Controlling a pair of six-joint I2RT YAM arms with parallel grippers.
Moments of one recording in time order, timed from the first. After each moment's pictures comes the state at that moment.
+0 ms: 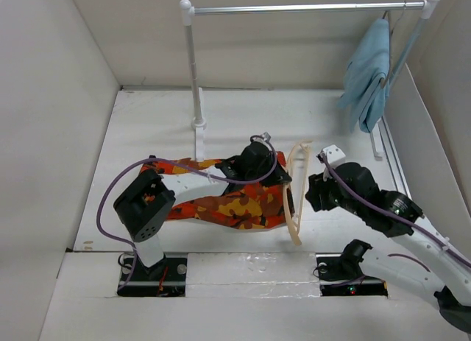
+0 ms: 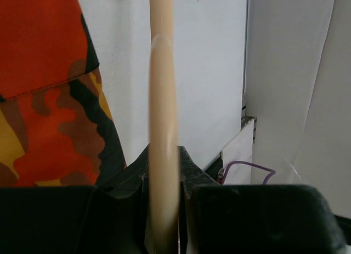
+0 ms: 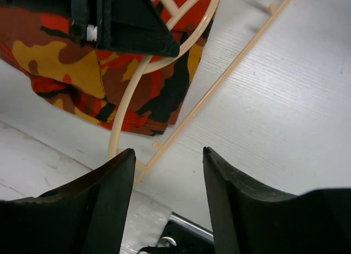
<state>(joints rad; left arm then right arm) -0.92 1.74 1.12 0.06 0.15 -1.10 0.81 0.73 0.95 -0.91 0.25 0.29</state>
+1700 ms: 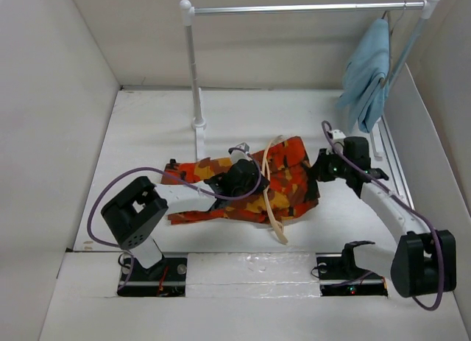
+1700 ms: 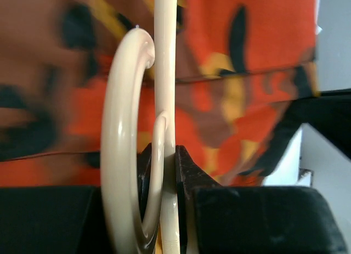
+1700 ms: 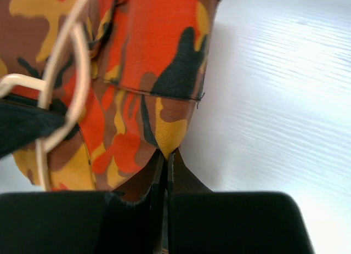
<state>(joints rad) -0.95 1.64 0.82 0.25 -0.18 -1.07 0.16 1.17 0.69 -0.24 -0.42 0.14</state>
